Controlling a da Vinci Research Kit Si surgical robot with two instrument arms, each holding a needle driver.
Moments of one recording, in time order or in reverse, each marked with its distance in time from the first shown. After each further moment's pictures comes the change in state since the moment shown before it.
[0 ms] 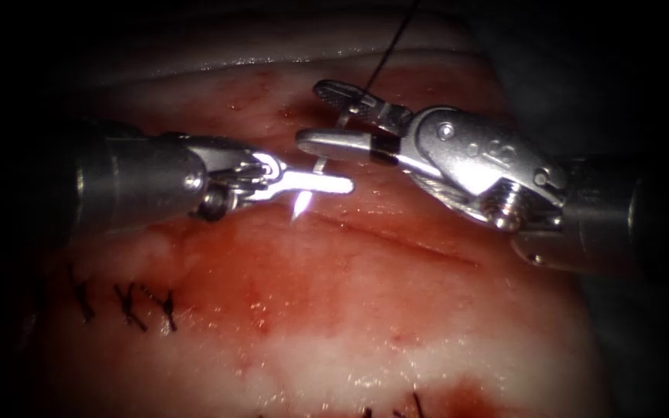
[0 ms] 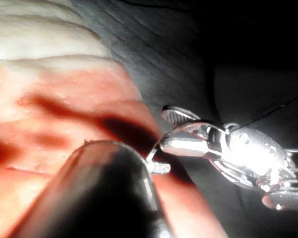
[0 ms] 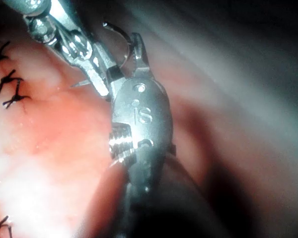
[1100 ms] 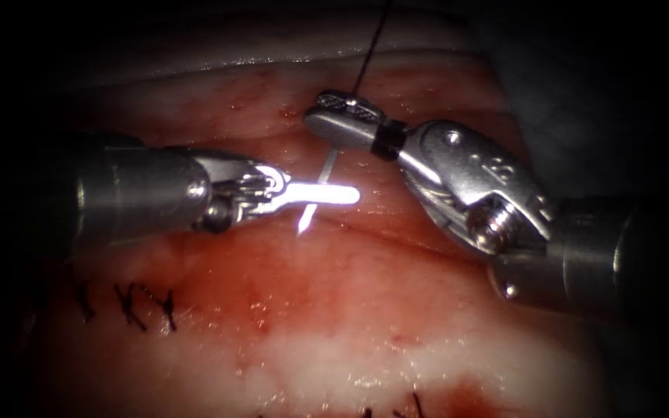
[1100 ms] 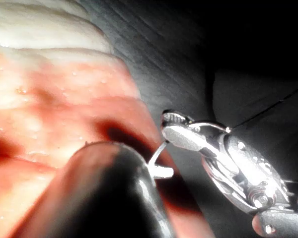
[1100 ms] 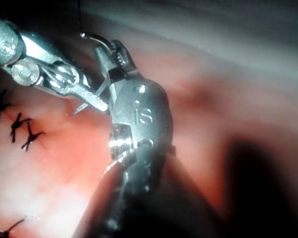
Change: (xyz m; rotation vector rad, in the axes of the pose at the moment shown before) right arm 0.001 0.000 -0.001 -0.148 0.091 0.272; left arm -0.002 0.001 0.001 -0.034 0.010 -0.045
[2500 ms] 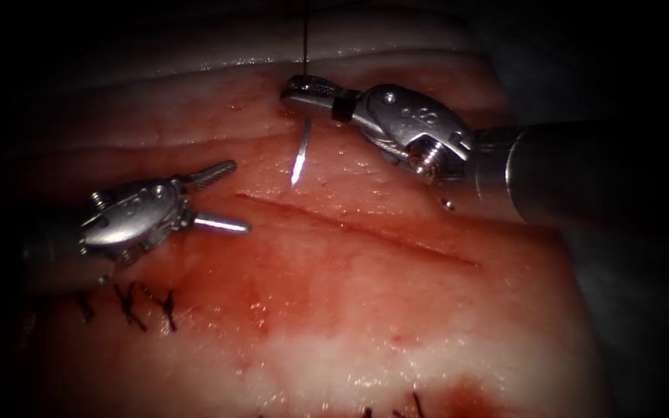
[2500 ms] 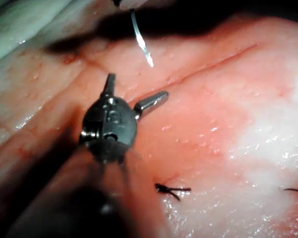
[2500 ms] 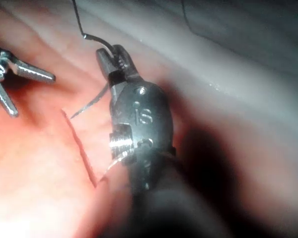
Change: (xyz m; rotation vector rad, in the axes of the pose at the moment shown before) right arm -0.009 0.010 0.010 0.096 -0.012 -0.243; left arm 0.000 -0.011 -0.009 0.295 -0.013 1.016
